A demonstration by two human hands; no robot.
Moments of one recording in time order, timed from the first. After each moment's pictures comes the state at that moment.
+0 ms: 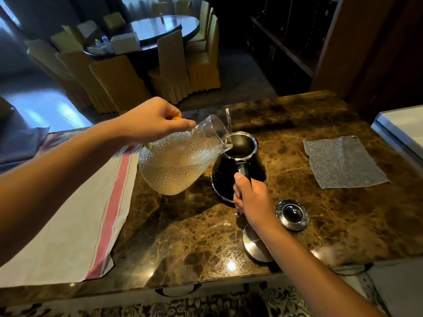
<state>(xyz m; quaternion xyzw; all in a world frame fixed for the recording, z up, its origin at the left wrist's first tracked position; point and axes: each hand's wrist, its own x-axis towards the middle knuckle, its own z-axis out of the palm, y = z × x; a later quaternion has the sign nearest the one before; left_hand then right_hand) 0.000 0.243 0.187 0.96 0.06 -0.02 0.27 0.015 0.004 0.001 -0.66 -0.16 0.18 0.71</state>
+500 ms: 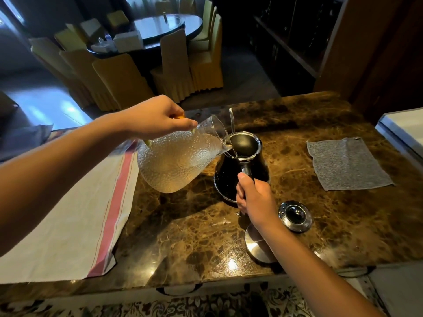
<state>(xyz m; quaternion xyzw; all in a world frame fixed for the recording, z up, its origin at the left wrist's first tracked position) 0.007 0.251 0.188 0.97 0.06 -0.05 0.22 0.015 0.005 0.006 -0.66 -0.17 0.18 0.71</state>
